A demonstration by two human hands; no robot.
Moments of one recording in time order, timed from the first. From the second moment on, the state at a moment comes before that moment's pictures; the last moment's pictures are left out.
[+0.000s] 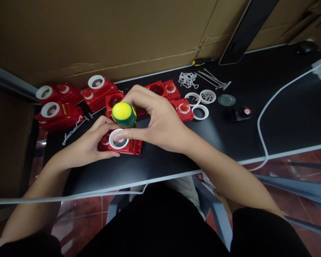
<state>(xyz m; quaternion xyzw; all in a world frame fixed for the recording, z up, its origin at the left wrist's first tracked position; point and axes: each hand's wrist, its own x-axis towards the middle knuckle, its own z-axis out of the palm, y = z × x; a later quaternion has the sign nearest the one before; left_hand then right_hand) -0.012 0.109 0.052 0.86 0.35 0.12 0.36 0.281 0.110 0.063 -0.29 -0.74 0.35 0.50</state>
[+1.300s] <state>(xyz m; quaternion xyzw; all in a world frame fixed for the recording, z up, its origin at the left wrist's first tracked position) -0.001 0.101 0.036 0.85 0.36 0.20 0.32 0.239 0.127 0.085 -0.24 -0.50 0.59 0.59</state>
